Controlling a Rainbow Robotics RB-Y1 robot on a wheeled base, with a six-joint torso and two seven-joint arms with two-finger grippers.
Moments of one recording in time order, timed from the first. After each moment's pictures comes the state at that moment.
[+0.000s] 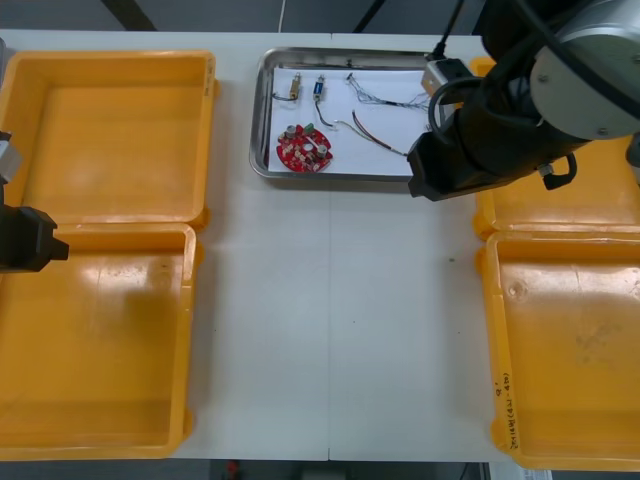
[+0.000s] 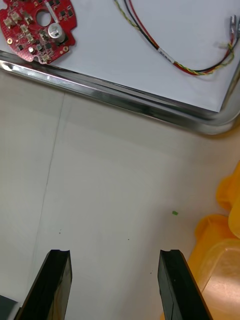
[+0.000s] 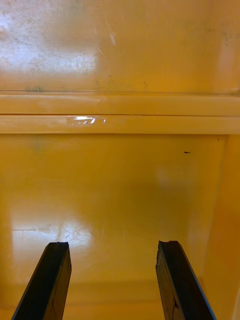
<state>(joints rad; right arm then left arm) -0.81 -0.61 0.27 -2.03 -0.86 1.92 0.96 -0.16 0.84 0.24 -2.22 0.88 1.79 -1.12</state>
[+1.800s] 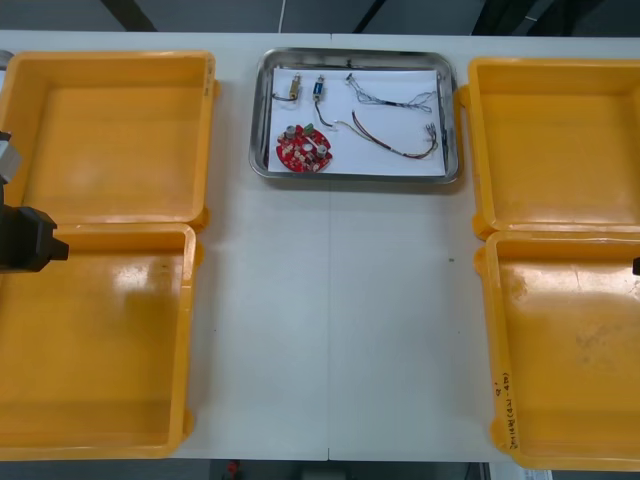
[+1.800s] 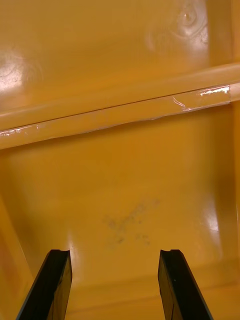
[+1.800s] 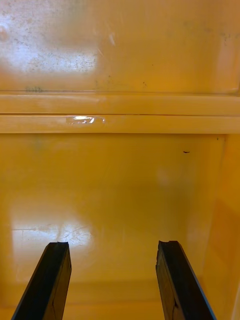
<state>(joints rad) -0.12 -0.70 -0.41 -2.21 -0.76 1.92 1.20 -0.16 0.84 0.24 -2.22 0.89 1.79 -1.12</state>
